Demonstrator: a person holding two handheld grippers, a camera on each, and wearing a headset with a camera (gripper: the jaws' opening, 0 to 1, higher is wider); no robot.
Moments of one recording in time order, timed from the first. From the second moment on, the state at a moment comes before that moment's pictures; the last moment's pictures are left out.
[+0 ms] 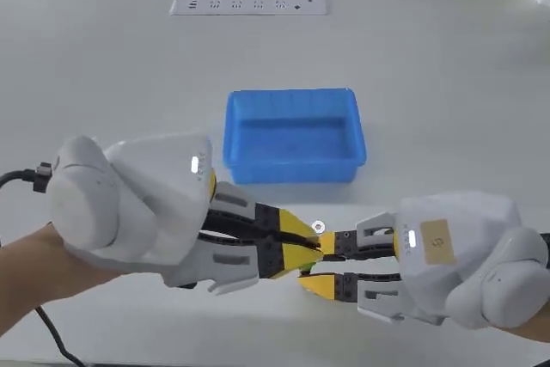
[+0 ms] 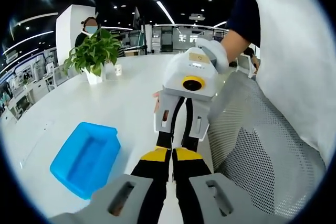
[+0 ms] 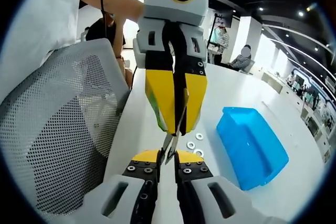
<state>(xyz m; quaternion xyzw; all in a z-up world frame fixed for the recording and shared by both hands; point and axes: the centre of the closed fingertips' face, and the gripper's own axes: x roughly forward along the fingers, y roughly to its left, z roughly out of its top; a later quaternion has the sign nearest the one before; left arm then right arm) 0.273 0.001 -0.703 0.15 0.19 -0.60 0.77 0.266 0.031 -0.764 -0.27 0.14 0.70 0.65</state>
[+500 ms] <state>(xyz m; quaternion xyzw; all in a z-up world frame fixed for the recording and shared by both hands) 0.290 0.011 -0.687 0.15 0.17 -0.58 0.78 0.276 0.036 -0.769 -0.25 0.16 0.68 0.67</state>
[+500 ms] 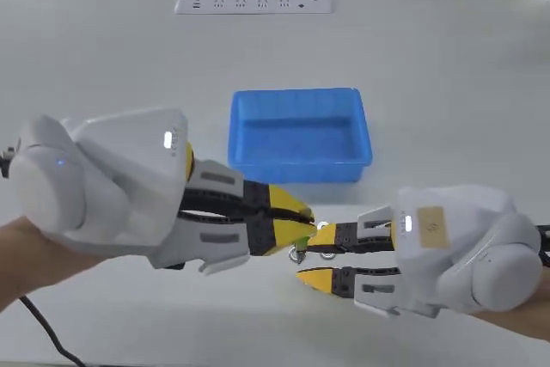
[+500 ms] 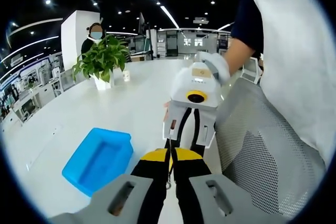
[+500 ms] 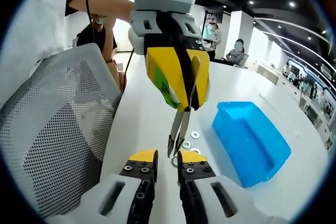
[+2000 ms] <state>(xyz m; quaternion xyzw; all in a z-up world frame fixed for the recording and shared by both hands) 0.287 0.012 -0.712 0.16 0.17 -0.58 0.78 0.286 0.031 -0.783 -0.25 0.21 0.67 0.67</state>
